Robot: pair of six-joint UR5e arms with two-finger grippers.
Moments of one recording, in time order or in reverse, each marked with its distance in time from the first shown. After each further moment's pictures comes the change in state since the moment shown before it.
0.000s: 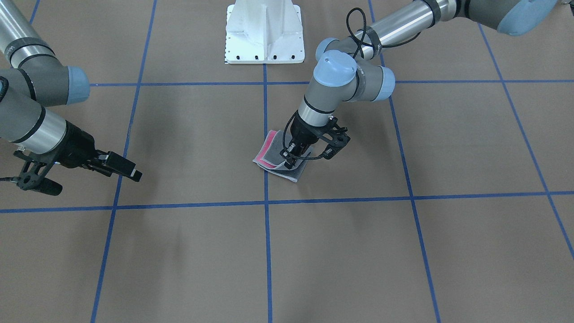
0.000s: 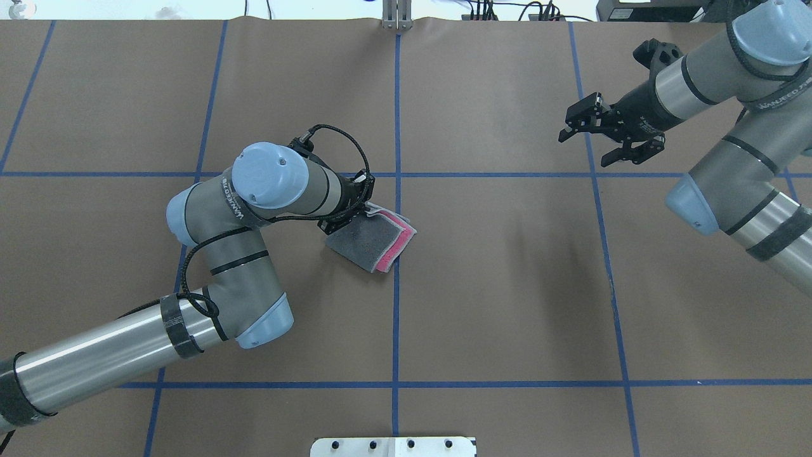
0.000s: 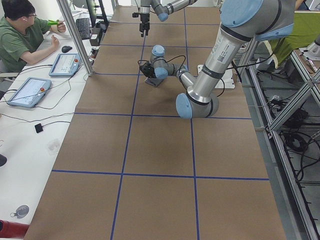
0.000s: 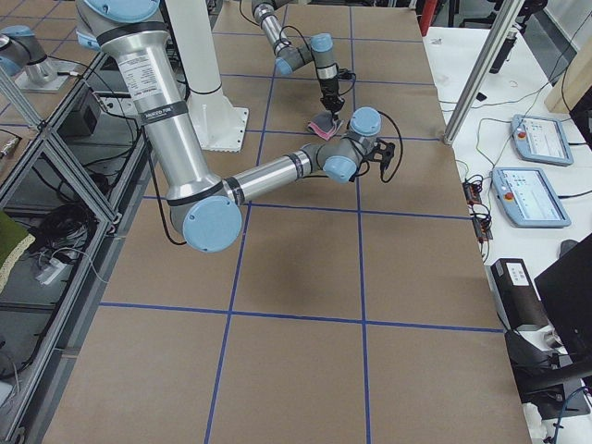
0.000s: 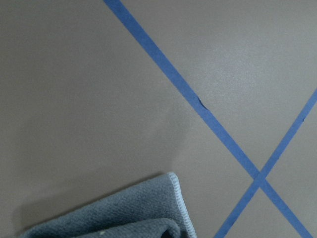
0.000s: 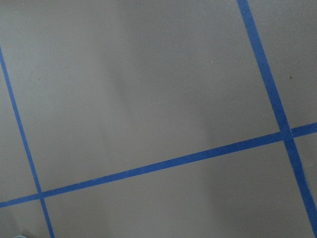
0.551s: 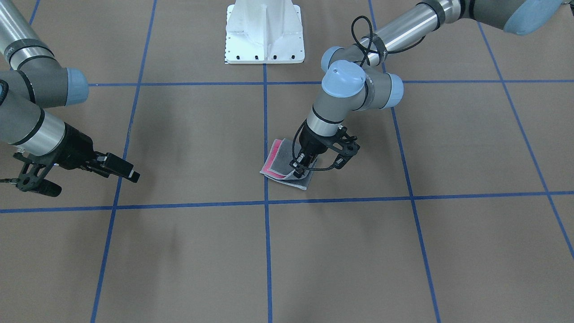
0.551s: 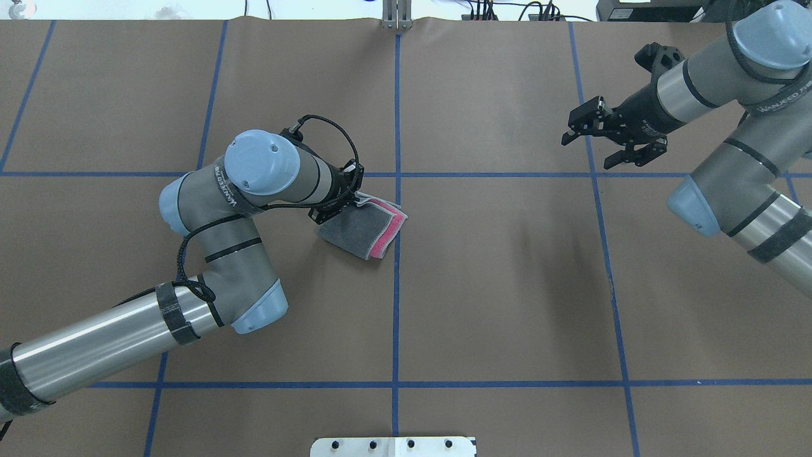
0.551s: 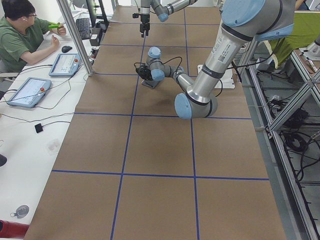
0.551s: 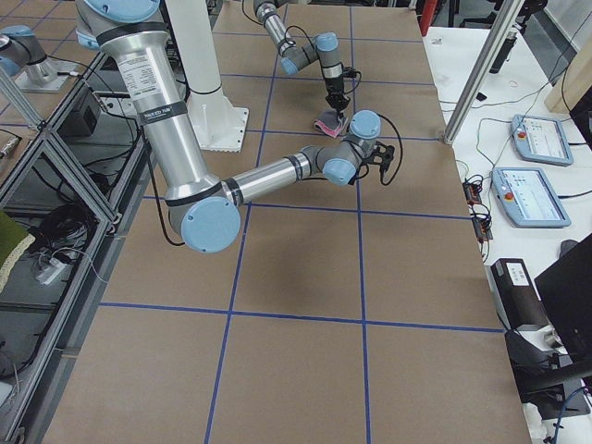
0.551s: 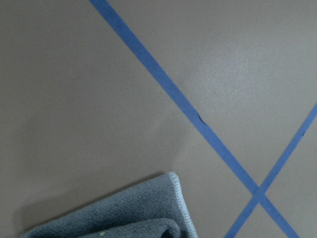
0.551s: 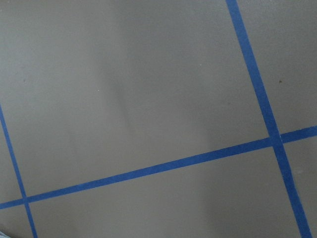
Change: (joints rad) left arm -0.033 0.000 0.036 -0.003 -0.008 -0.012; right arm -0.001 -0.007 -0.005 0.001 0.000 -0.014
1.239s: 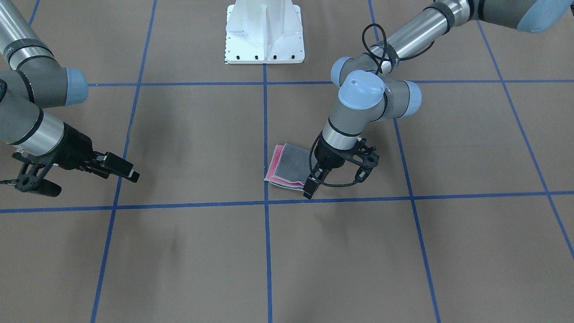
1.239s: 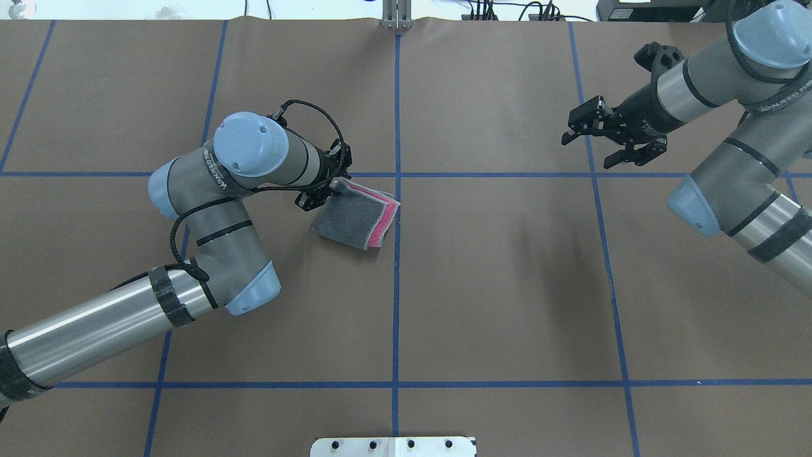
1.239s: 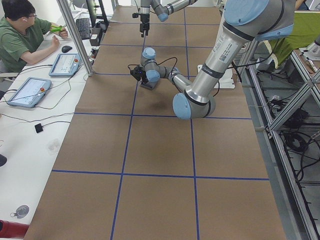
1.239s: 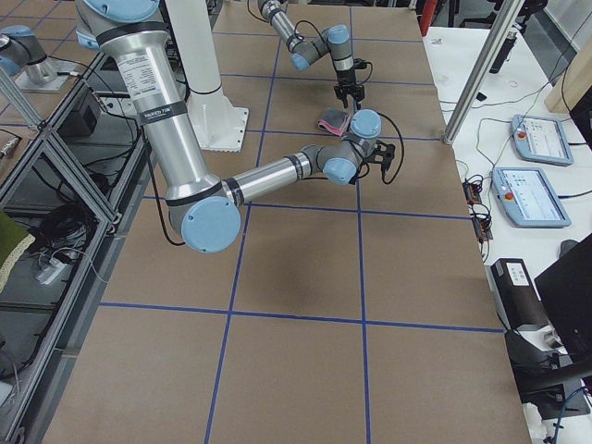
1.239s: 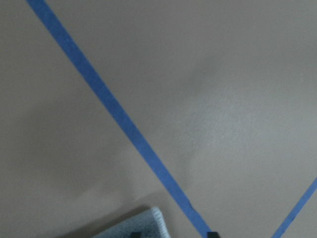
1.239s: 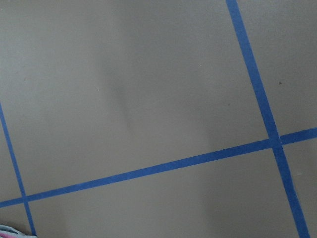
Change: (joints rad) left arm -0.092 -0.004 0.021 0.000 -0.046 -0.026; right arm 0.006 0.004 0.003 0.002 0.000 -0.032
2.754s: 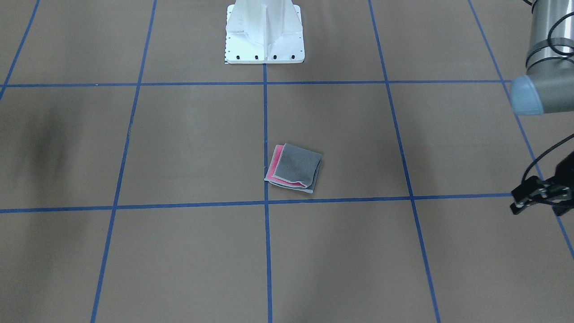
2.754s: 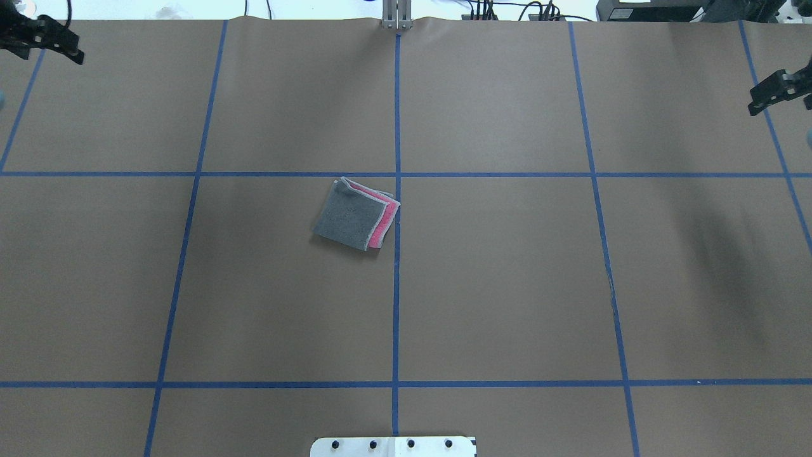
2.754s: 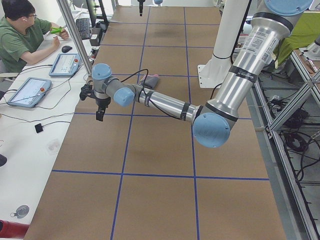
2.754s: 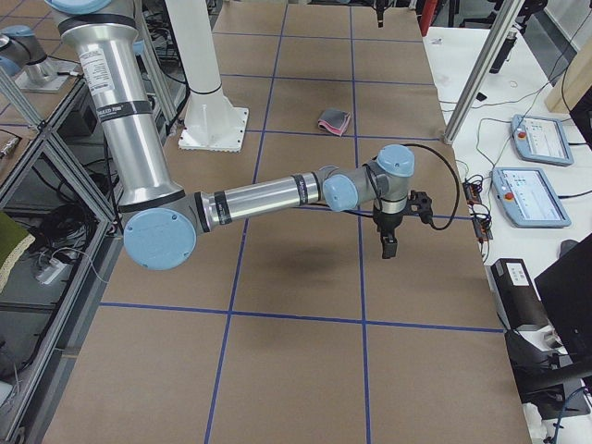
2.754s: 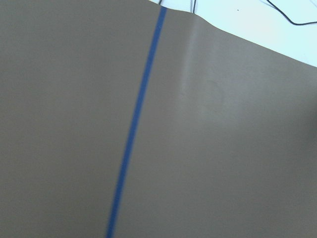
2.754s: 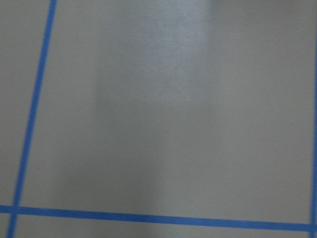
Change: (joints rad) left arm -0.627 0.286 -0.064 0.270 -0.377 1.716; right arm 0.348 -0.109 -0.006 -0.521 -0.193 -1.027
